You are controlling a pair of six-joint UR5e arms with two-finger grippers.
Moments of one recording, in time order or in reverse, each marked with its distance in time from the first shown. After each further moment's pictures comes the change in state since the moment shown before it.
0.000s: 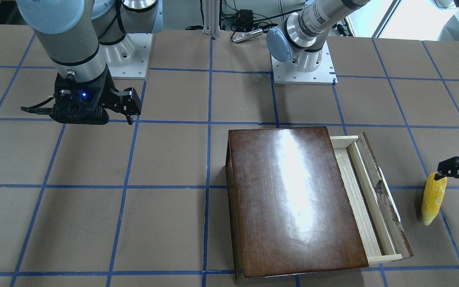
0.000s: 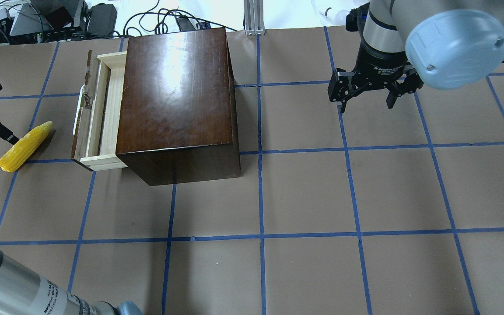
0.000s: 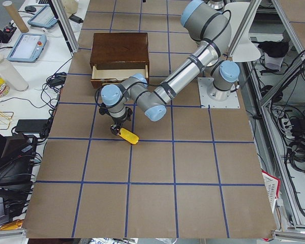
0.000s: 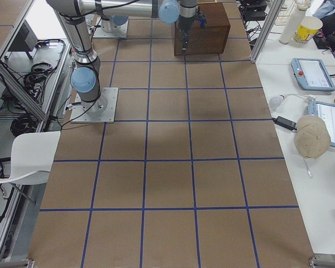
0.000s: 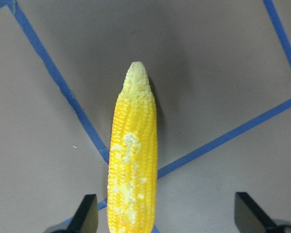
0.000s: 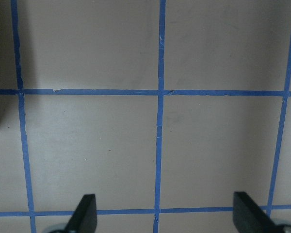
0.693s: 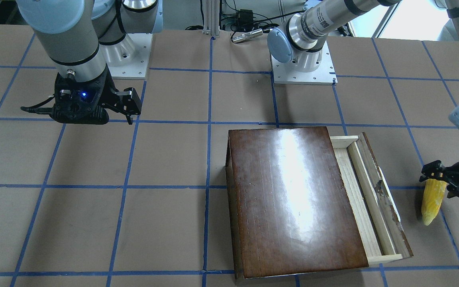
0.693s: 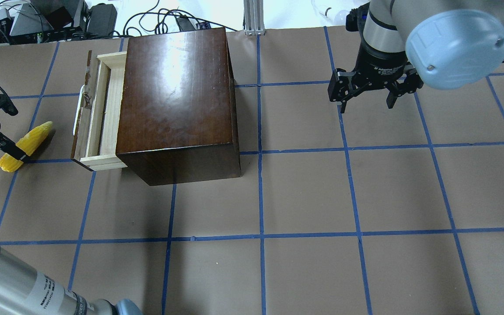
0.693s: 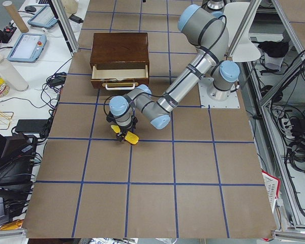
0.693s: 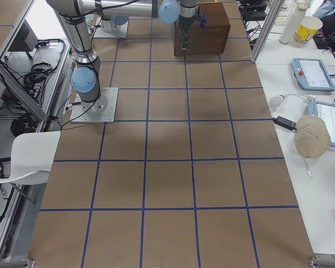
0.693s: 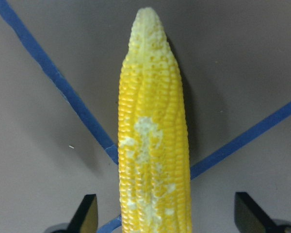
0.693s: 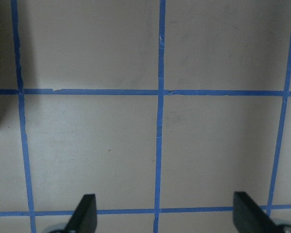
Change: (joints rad) left arm 0.020 -0.051 -0.093 0.126 0.004 0.061; right arm 0.000 -0.001 0.000 0.001 0.000 0.000
